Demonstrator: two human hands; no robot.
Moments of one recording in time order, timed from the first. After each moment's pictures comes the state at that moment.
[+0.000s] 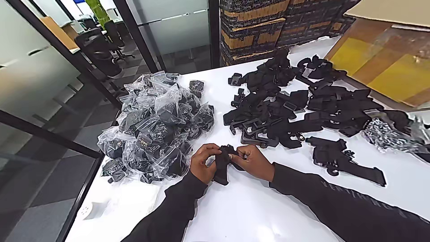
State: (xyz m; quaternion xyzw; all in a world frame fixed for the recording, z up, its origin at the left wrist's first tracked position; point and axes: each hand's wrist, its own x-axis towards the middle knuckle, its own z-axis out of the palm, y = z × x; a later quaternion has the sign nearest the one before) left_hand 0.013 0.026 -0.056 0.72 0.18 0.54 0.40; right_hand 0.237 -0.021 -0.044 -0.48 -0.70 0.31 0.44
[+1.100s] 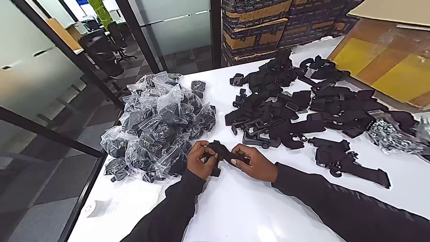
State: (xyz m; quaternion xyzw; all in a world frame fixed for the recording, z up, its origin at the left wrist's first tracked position) left_hand 0.004 0.028 -0.049 0.70 0.31 0.52 0.38; right_hand 0.239 -0.027 -0.039 -0.44 -0.72 0.37 0.39
